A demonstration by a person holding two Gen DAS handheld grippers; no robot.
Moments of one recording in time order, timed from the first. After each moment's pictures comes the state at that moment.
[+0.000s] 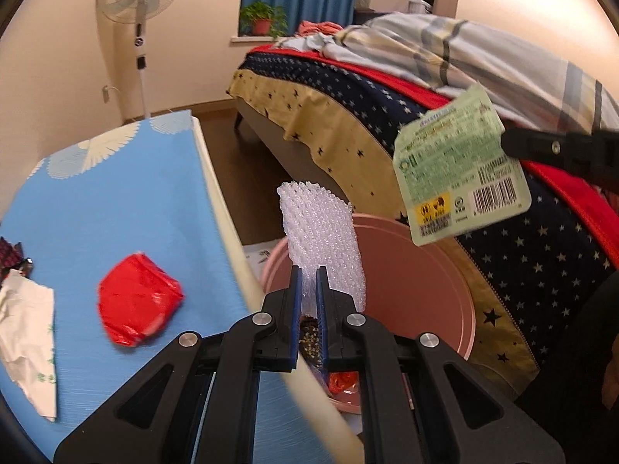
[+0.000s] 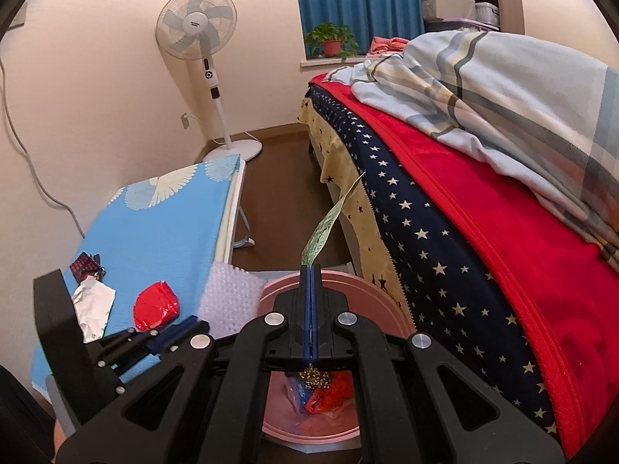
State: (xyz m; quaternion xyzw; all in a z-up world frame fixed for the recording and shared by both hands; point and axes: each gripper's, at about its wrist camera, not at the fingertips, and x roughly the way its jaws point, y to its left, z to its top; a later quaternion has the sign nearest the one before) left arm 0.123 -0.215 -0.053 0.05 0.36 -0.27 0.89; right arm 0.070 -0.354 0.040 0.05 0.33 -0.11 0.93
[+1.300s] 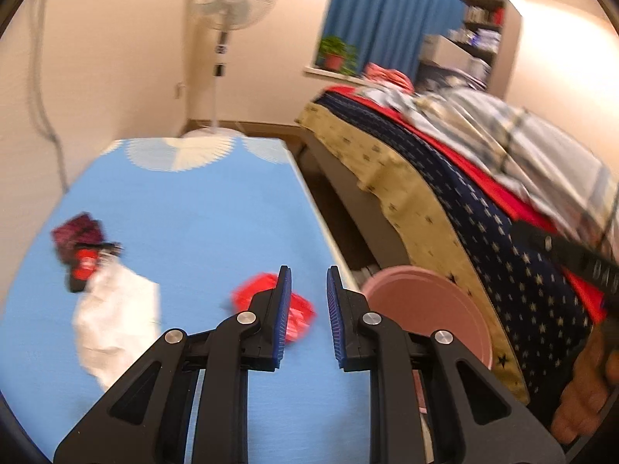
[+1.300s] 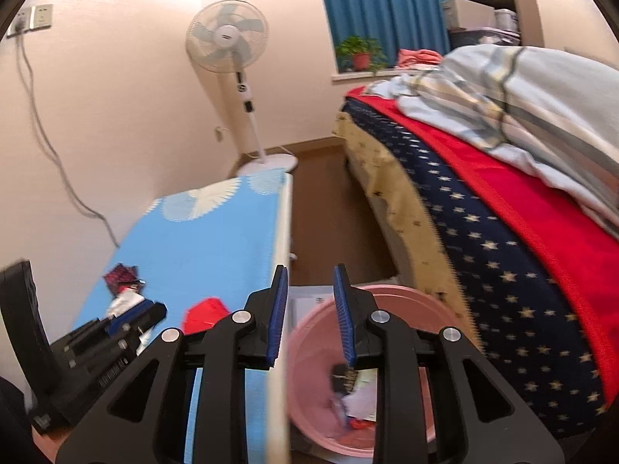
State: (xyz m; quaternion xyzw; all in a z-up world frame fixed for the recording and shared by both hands) left arm 0.135 -0.091 0.003 -0.05 0.32 -0.17 0.93; right arm 0.085 -0.291 0.043 0.08 0.29 -0.04 0.95
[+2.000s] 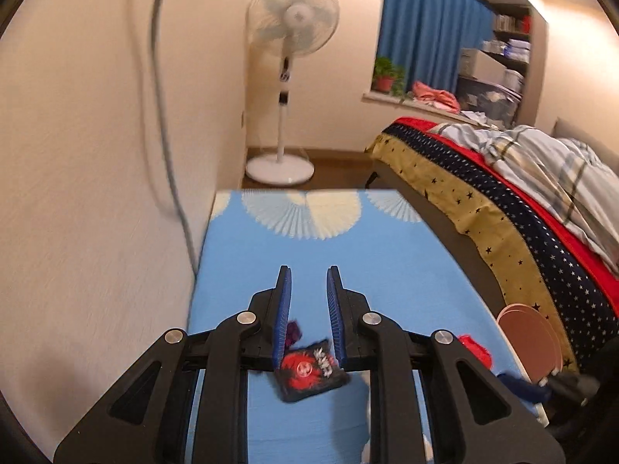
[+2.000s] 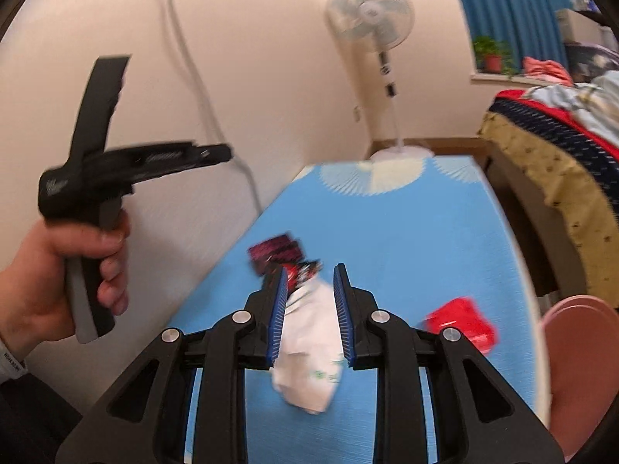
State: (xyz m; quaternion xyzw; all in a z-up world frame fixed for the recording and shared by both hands) left arm 0.240 0.112 0.051 -0.02 0.31 -0.13 0.94; right arm 0.140 -0.058 -0.018 0.04 0.31 0.16 0.94
